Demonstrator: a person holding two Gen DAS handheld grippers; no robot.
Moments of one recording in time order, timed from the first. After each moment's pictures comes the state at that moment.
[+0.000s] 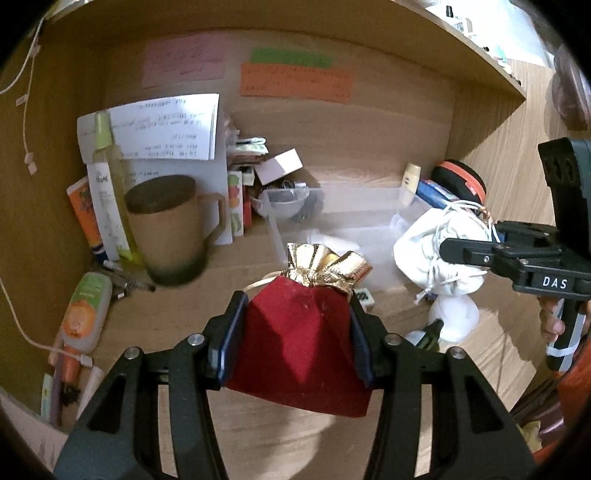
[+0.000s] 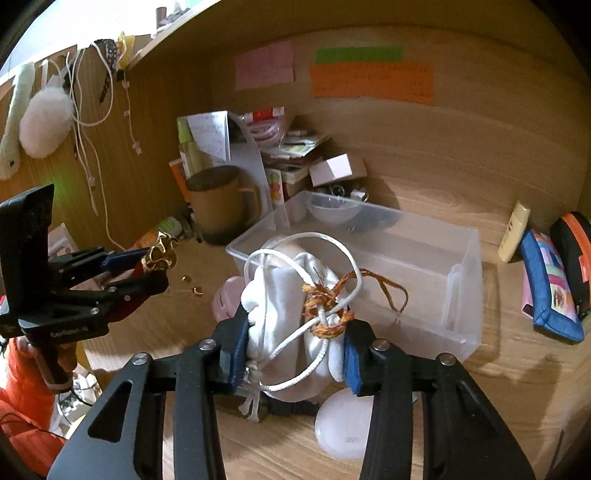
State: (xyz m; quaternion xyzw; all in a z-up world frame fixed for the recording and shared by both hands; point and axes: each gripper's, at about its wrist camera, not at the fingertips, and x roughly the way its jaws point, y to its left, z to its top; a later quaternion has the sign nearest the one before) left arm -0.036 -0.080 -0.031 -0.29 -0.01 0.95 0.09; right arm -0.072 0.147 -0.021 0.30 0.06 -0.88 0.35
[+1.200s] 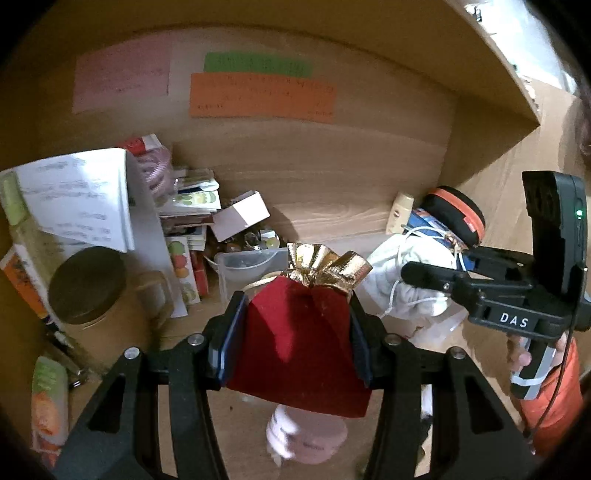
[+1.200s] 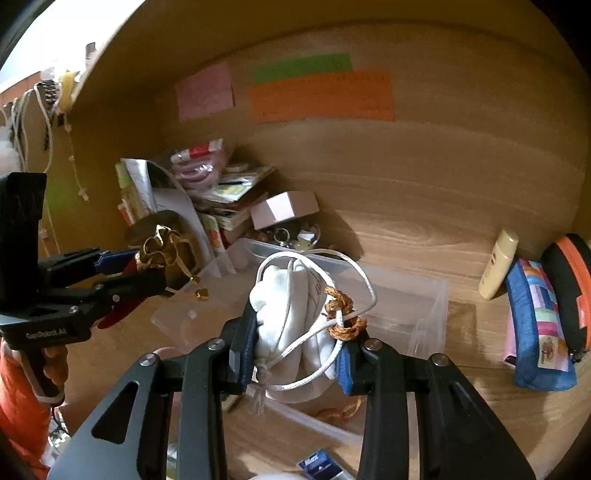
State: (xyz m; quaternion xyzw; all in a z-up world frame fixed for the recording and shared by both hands) left arm -0.137 -0.047 -0.004 -0.29 -0.01 0.95 0.14; right arm -0.166 0.158 -0.010 0.30 0.04 -0.90 0.31
